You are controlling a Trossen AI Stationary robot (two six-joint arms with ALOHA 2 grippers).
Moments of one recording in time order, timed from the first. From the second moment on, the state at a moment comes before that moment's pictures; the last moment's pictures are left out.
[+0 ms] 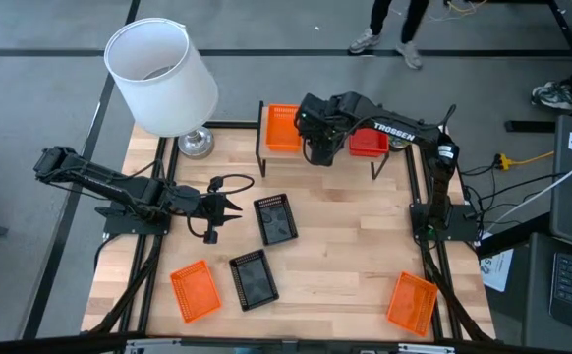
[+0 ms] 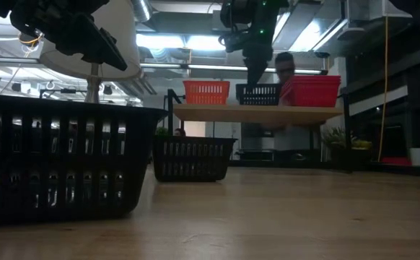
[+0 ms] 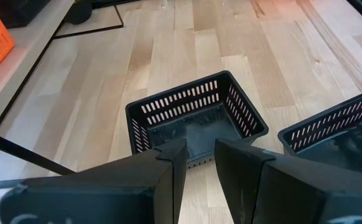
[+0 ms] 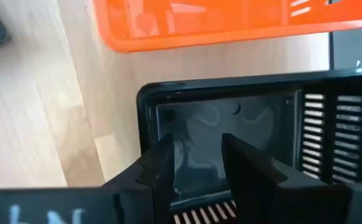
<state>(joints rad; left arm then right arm) -0.22 0.86 0.51 -0.10 -0.30 0.03 -0.39 1.93 1.94 -1.27 0.21 -0.27</state>
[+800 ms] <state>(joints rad) -0.22 0.86 0.51 -0.10 -0.30 0.03 -0.37 1.93 1.94 -1.24 0.17 -0.27</state>
